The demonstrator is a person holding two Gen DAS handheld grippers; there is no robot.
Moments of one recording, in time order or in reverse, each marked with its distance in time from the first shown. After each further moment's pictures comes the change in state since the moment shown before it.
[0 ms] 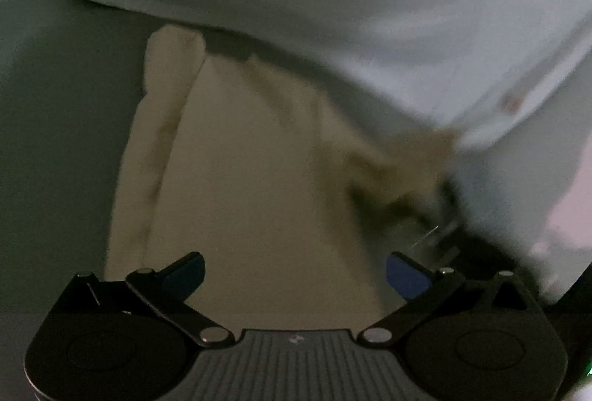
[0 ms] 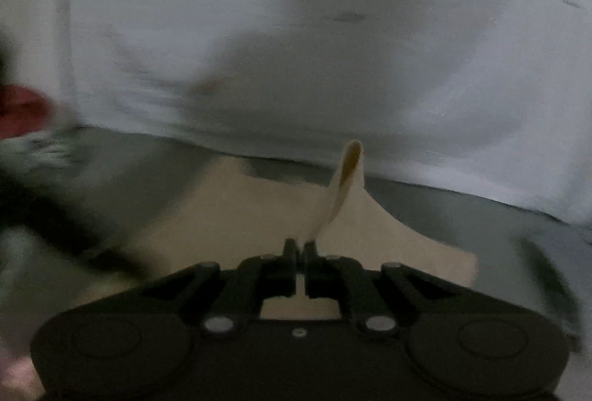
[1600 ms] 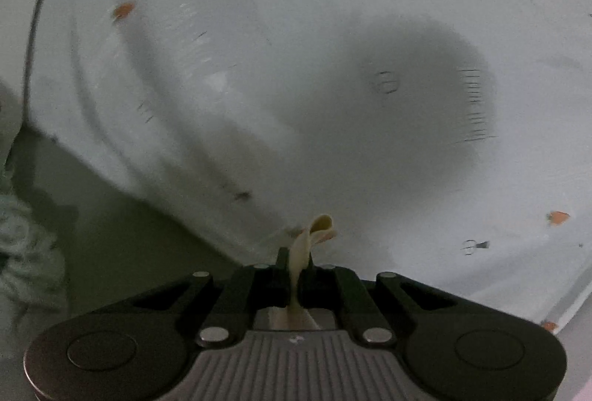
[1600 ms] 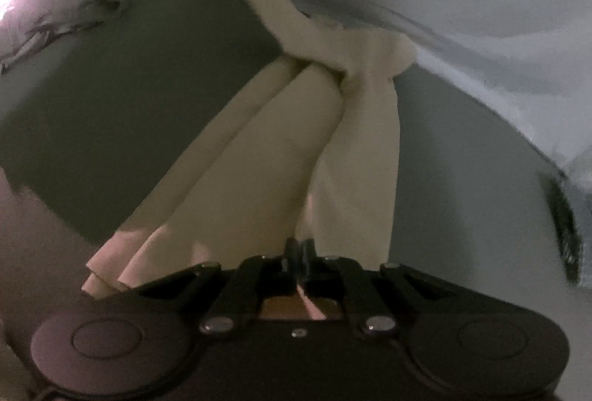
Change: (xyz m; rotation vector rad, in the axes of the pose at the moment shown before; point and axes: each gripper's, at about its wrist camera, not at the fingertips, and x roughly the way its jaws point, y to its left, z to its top) left arm -0.171 0.112 0.160 -0.094 -0.556 0.192; right arm 0.009 0.107 -0.057 -0.131 0.434 -0.125
